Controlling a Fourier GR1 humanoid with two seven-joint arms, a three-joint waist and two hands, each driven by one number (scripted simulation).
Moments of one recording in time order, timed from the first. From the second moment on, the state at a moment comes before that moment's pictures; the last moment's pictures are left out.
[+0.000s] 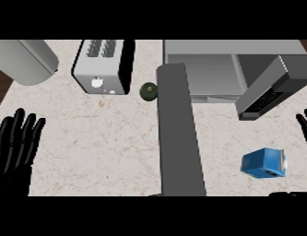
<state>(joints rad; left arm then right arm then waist) 0.26 0.03 -0.09 -2.18 0.02 -0.04 -0.03 0.17 -0.12 -0.23 -1.94 -0.19 0.27 -0.05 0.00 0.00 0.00</state>
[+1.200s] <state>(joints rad) 0.38 0.02 -0.16 -2.28 -0.01 -0.04 -0.03 0.09 -0.18 -0.34 -1.16 -0.02 0.38 -0.64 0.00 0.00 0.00</state>
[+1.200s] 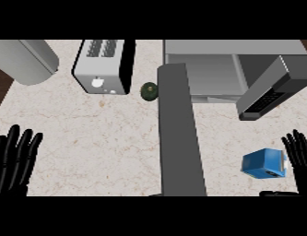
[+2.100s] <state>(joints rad) 0.39 0.02 -0.16 -2.29 0.00 -0.04 -0.03 -0.14 -0.26 -0.27 -0.61 0.15 0.22 -0.98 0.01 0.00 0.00</state>
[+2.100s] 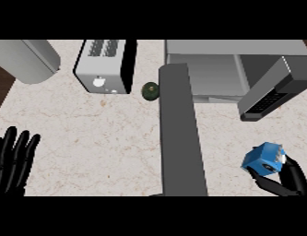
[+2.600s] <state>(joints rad) 0.42 0.03 -0.16 -2.31 0.01 -0.05 -0.03 -0.11 -0.20 -0.20 -0.66 0.10 0.25 -1.01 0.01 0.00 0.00</state>
